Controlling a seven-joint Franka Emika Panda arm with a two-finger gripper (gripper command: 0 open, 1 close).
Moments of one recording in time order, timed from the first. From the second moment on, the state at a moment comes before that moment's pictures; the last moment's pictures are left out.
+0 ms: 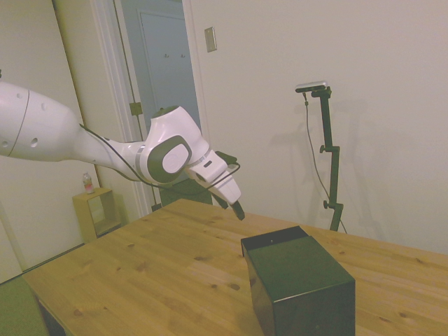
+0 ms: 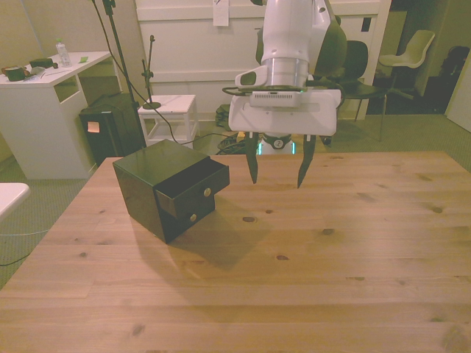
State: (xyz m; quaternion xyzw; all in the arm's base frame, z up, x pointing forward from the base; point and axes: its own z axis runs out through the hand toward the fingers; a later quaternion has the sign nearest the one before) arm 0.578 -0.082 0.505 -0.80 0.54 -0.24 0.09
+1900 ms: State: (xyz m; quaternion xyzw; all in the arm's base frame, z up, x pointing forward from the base) arm 0.577 -0.173 0.490 -0.73 0.63 -0.25 0.05
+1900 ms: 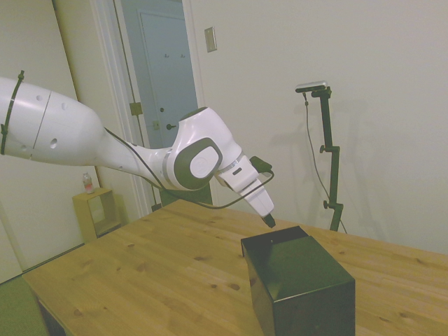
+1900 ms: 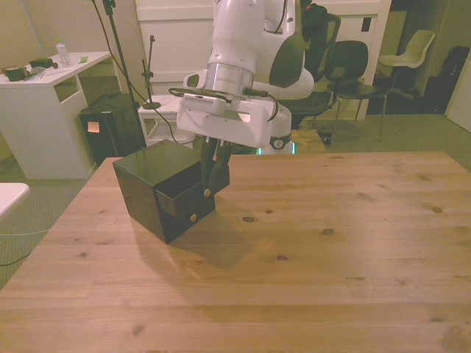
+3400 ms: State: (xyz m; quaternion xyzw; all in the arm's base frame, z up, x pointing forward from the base) arm 0.556 -0.157 0.497 -0.71 0.65 -0.25 0.05
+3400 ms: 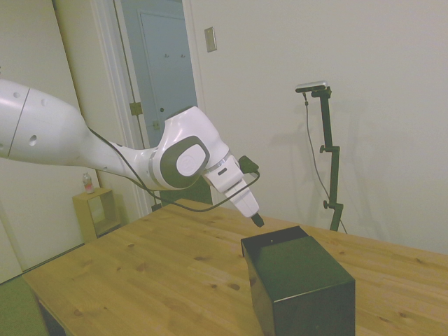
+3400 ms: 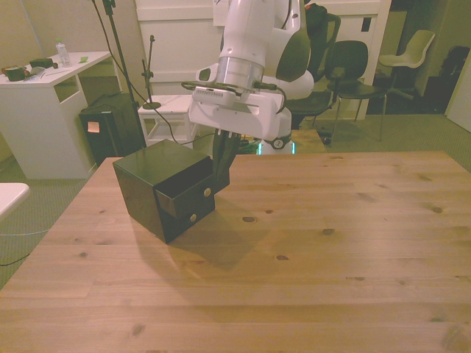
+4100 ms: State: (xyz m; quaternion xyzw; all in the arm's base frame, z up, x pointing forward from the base) arm 0.553 -0.179 0.484 -0.71 0.65 -0.26 0.04
